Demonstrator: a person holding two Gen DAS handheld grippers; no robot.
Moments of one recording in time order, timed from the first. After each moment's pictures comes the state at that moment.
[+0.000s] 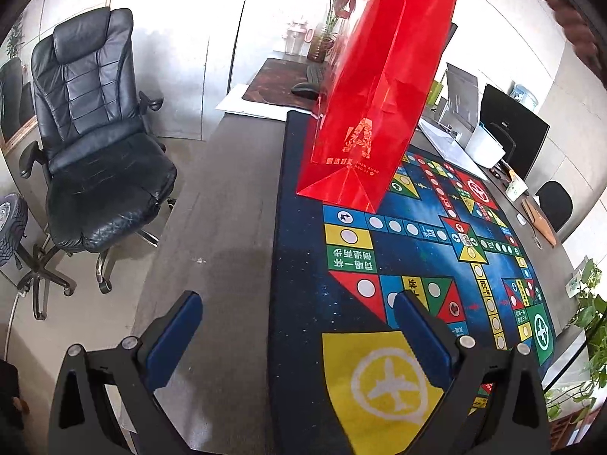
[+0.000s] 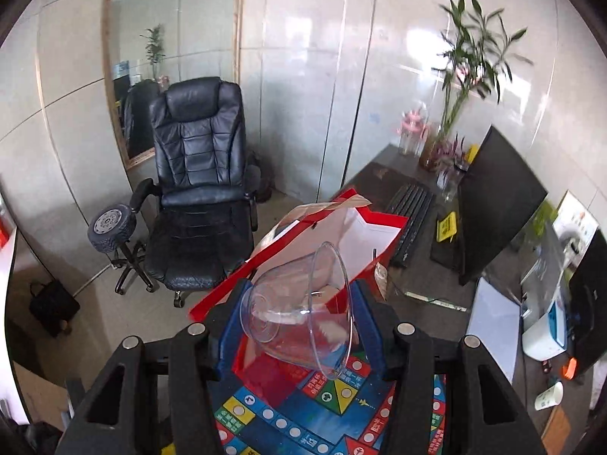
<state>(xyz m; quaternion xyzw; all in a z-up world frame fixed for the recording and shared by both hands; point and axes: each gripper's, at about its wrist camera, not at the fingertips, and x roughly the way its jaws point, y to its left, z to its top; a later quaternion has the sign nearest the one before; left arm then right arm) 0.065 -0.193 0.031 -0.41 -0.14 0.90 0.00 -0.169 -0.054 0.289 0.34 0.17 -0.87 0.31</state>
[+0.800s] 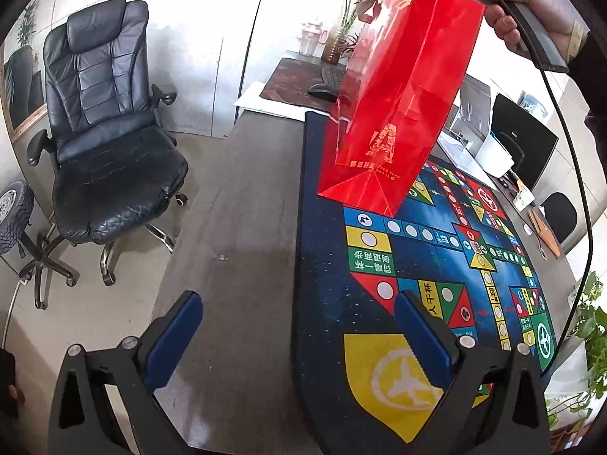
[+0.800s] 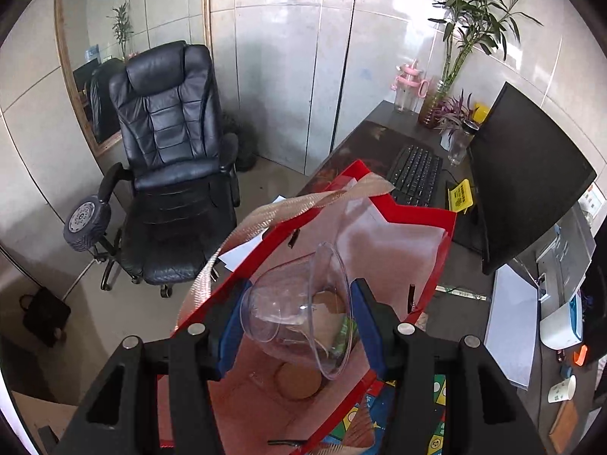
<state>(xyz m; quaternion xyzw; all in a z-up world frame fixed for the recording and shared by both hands) 0.068 -0.211 0.024 -0.41 -0.16 0.90 -0.01 -0.267 -0.109 0.219 0.41 0.17 -0.86 0.26</state>
